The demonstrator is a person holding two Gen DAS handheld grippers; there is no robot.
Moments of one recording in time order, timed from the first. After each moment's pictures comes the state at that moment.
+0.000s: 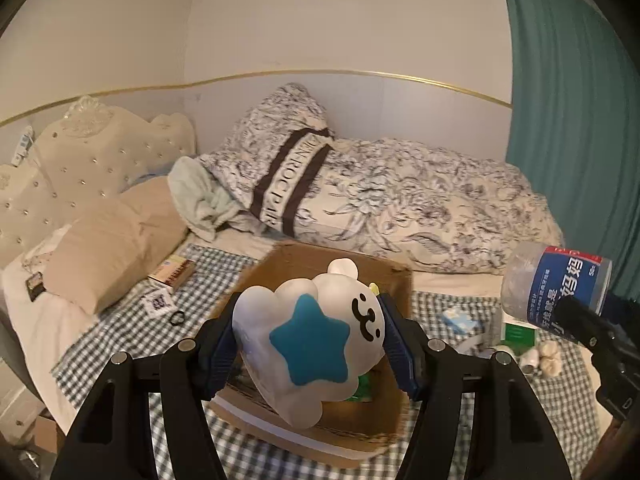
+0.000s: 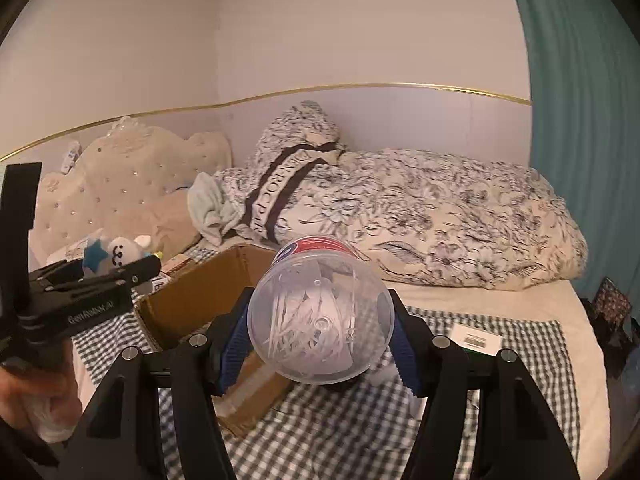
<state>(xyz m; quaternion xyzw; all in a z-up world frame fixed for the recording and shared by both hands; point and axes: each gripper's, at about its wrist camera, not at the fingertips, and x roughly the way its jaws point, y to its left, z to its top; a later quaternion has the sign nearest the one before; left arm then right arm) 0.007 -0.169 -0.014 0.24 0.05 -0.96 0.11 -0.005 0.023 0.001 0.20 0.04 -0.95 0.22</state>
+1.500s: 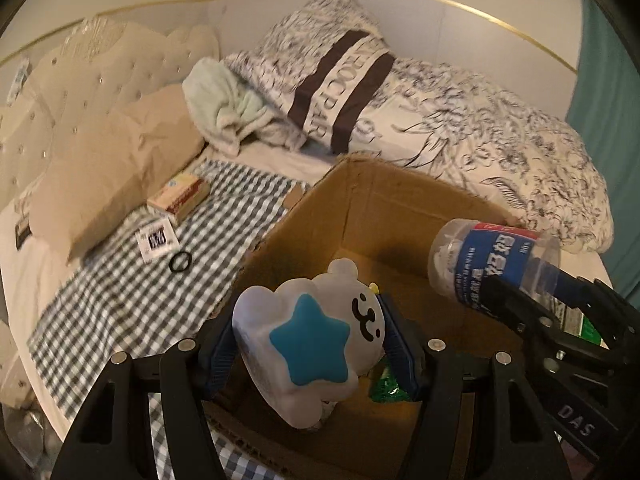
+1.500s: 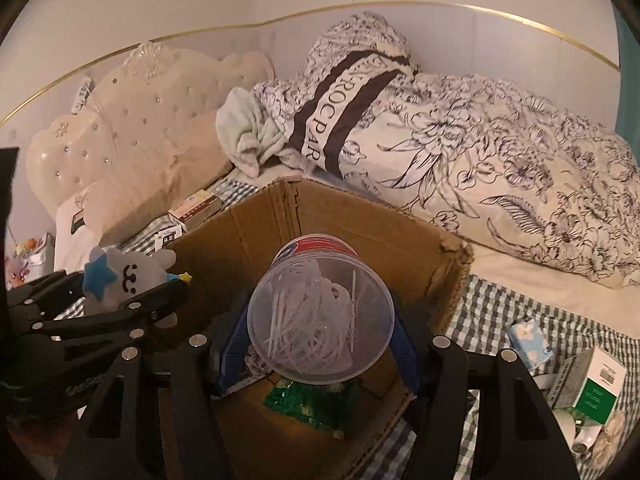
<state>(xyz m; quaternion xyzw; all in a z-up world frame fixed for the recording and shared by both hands) -0.097 -0.249 -0.112 0.39 0.11 -0.90 0.14 -0.142 -0.119 -0.095 0.33 0.08 -0.89 0.29</state>
